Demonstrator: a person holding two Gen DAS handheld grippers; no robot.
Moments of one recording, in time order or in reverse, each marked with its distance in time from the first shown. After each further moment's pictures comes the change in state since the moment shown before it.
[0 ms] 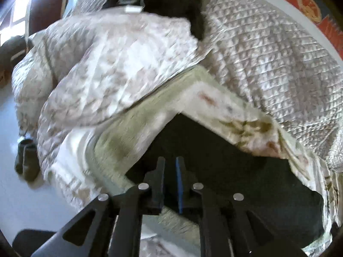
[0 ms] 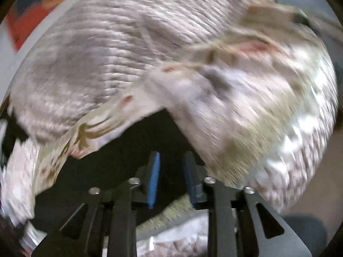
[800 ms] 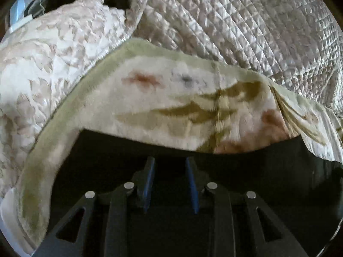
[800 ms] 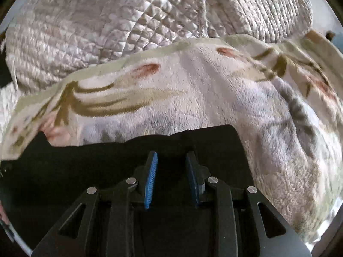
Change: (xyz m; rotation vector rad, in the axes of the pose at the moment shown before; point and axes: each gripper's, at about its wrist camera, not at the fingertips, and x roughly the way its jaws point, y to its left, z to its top) left arm 0.125 -0.102 0.021 0.333 0.161 -0.038; right arm 0.134 0.050 0.040 -0.244 0.160 -0.080
